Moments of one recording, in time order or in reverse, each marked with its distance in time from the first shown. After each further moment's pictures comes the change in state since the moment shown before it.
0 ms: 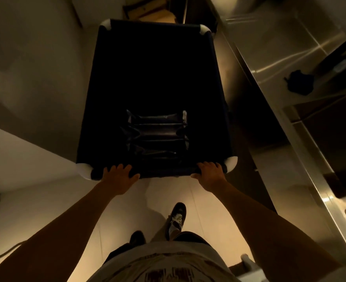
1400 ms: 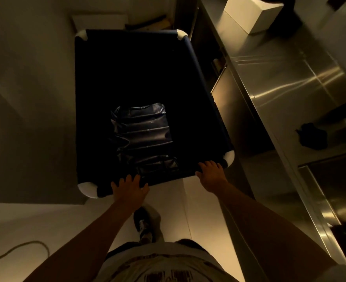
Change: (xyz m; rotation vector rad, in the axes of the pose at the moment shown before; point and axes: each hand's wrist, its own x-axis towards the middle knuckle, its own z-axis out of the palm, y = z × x) left_hand 0.165 -0.007 -0.132 -0.277 0.093 -0.149; right_hand 0.212 -0.028 -0.166 -0.082 0.024 0.010
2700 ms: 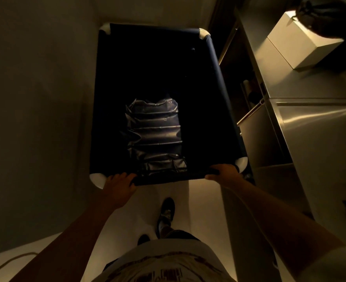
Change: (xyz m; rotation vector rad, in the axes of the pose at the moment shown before) left_hand 0.182 -0.082 -0.147 -0.097 0.123 0.094; right_hand 0.218 -0.031 -0.158 0.166 -0.031 -0.151
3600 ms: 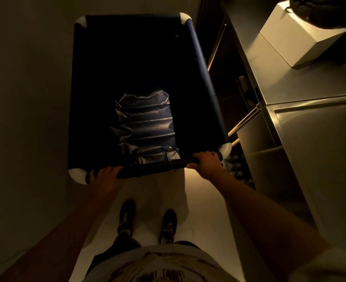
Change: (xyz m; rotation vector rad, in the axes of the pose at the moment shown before) left_hand 0.130 0.009 -0.079 -0.019 -0.041 -0.079; right_hand 0.132 -0.013 -0.063 -0.116 0.087 -0.055
